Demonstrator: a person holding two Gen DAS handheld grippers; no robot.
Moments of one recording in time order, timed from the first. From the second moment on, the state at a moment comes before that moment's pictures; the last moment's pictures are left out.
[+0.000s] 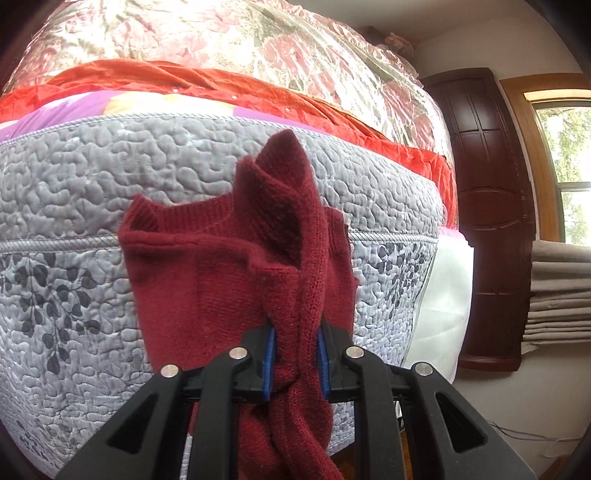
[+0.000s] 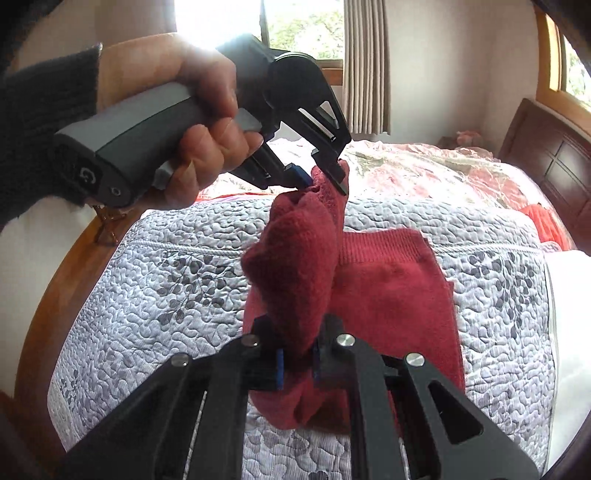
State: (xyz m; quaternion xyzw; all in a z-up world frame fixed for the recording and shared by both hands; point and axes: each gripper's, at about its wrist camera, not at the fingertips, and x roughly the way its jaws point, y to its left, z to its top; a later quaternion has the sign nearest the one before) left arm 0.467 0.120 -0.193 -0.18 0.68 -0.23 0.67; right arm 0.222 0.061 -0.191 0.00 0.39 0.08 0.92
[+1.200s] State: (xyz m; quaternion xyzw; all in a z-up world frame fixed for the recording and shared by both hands) left arm 0.397 -0.045 -0.227 -0.03 0.60 -0.24 0.76; right arm 0.188 -0.163 -0.350 0.39 0.47 0.09 0.79
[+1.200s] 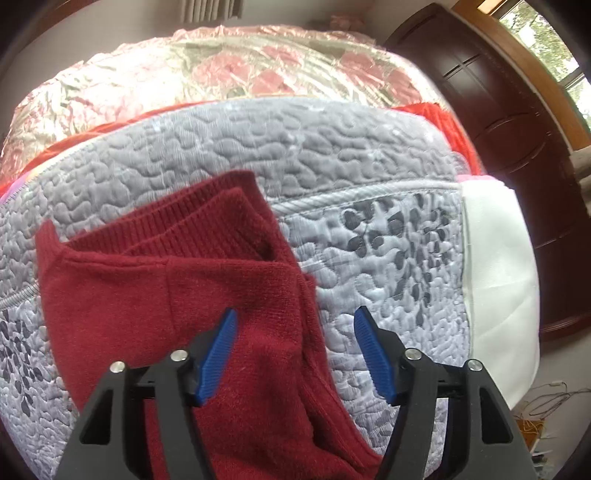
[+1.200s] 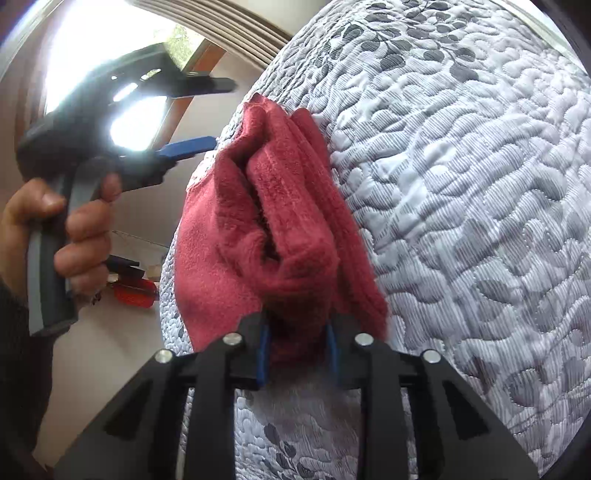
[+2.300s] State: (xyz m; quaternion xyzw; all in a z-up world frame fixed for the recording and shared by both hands) left arm 0.215 0.068 -0.228 0.23 0.53 -0.35 0.74; right arm 0.191 -0.154 -0.319 0.32 0.60 0.25 0.69
